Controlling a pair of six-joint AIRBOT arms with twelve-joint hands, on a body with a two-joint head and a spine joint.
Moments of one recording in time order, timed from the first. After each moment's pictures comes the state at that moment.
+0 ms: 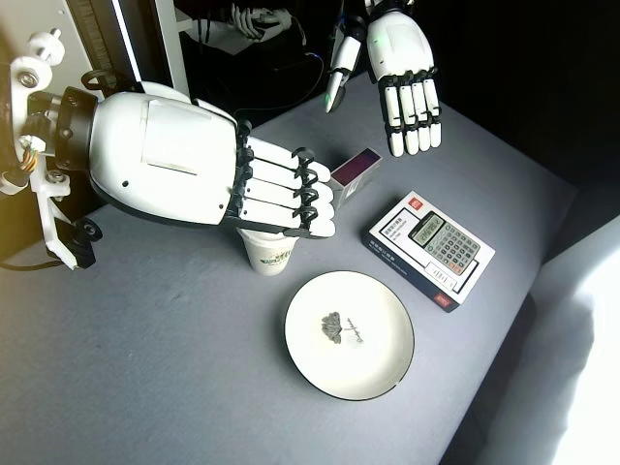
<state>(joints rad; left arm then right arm) 0.50 -0.51 0.48 -0.65 -0.53 1.55 -0.10 -0.56 0.75 -0.99 0.35 0.06</state>
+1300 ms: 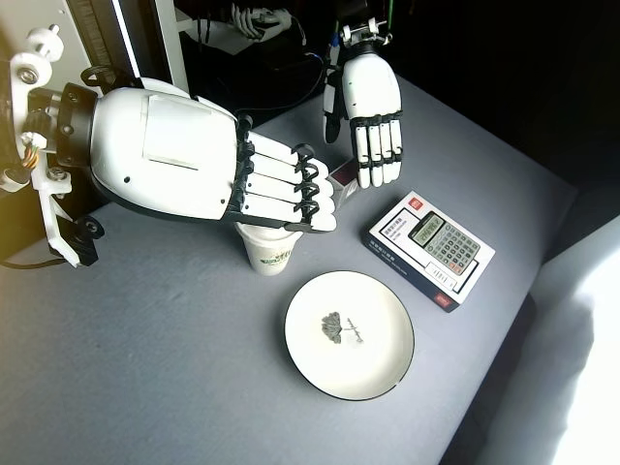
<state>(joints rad) 0.52 -0.71 0.53 -0.97 -0.54 1.81 -0.10 -0.56 0.75 -0.99 0.37 0.06</state>
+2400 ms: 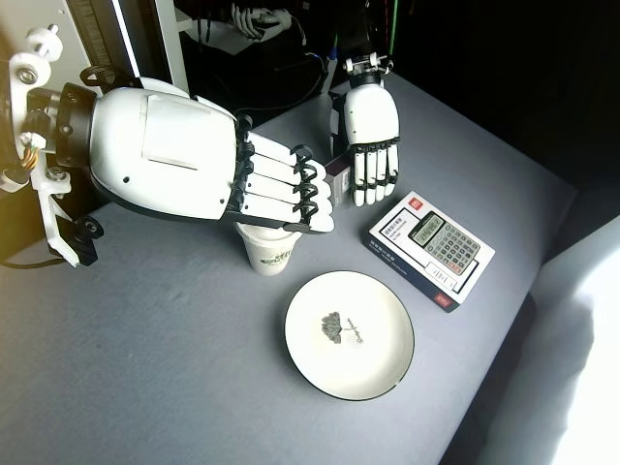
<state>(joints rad) 0.60 -0.84 0.65 -0.94 -0.54 1.79 -0.10 -0.56 0.75 -0.99 0.37 0.06</state>
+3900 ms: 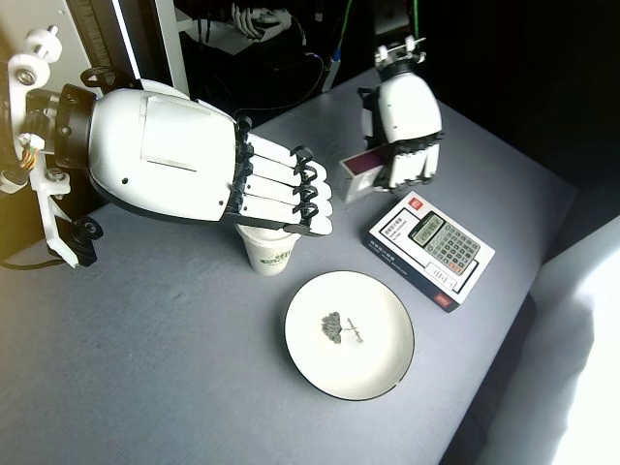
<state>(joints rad) 0.24 -0.86 0.79 -1.27 -0.45 2.12 -0.10 -0.56 0.75 -0.99 0.37 0.06</state>
